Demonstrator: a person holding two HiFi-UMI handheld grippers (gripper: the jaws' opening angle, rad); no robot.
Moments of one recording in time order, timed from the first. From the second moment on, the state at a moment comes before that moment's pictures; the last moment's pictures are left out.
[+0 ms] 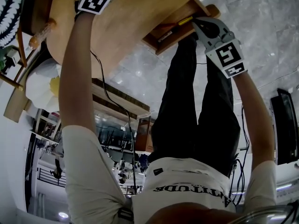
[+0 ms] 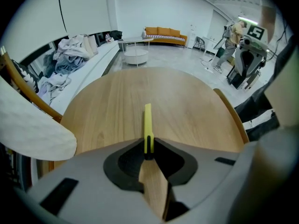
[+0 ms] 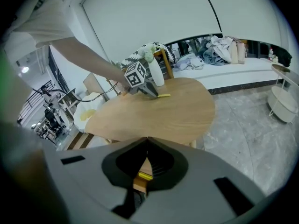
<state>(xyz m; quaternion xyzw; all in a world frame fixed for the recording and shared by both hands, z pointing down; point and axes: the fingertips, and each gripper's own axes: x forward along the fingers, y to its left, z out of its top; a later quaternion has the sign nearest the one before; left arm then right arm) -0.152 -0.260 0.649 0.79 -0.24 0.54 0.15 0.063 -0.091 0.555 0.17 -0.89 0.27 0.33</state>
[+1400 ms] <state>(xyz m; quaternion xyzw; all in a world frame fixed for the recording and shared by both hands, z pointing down) -0.048 -0.070 0.628 0.79 -0.32 0.47 0.24 0.124 -0.013 0.557 0.11 -0.89 0.24 0.38</state>
